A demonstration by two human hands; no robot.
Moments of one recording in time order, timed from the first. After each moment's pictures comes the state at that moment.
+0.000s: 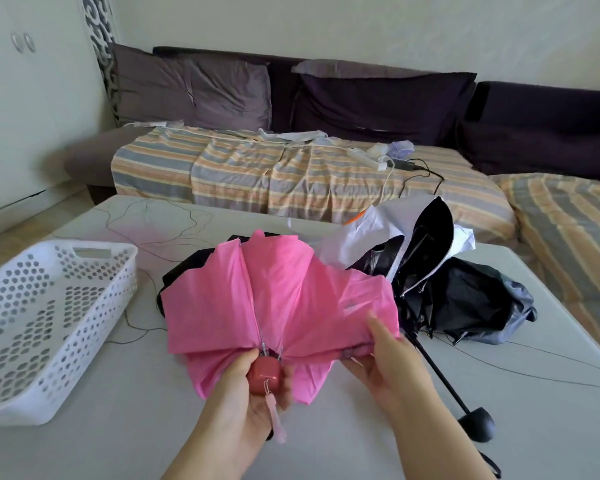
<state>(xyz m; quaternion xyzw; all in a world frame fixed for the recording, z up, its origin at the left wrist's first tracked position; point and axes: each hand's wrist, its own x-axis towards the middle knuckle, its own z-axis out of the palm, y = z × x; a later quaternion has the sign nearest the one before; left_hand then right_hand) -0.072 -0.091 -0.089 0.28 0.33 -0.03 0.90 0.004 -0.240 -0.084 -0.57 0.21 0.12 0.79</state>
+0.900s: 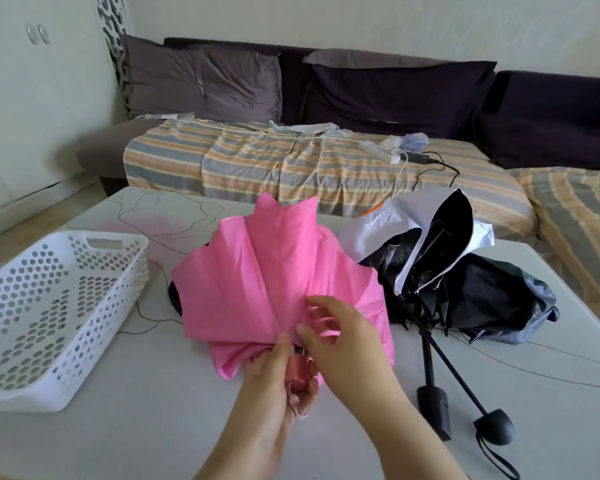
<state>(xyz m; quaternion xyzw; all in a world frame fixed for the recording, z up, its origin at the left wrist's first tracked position) -0.064 -0.105 -0.102 0.42 0.25 -0.02 0.87 -0.020 -0.196 -0.071 -0.86 -0.16 -0.02 0.49</state>
